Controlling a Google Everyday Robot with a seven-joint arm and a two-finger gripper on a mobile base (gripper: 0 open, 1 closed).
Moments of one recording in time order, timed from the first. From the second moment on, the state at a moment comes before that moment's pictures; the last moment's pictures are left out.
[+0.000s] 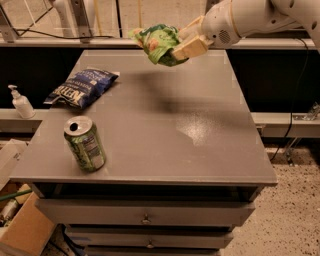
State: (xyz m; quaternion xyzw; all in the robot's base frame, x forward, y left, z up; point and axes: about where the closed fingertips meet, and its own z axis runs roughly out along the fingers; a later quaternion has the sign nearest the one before) arm 0.686 -0.068 0.976 -0.58 0.65 0.17 0.46
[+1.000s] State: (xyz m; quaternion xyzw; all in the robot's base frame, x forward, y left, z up) arm 0.698 -0.031 0.934 -0.61 0.62 0.17 0.46
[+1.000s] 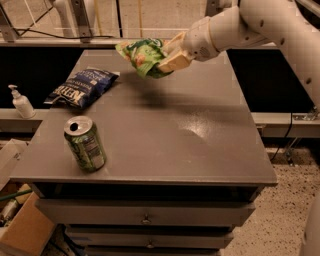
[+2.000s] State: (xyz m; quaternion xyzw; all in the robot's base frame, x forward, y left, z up) arm 0.719 -0.015 0.907 -0.63 0.61 0.15 0.45
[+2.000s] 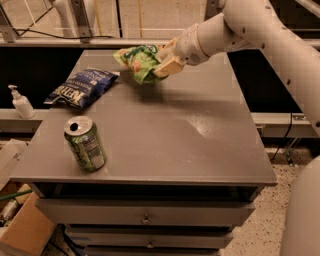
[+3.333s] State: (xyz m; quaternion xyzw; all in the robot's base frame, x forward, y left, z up) arm 0.770 0.026 0.847 -0.65 0.61 0.16 0.42
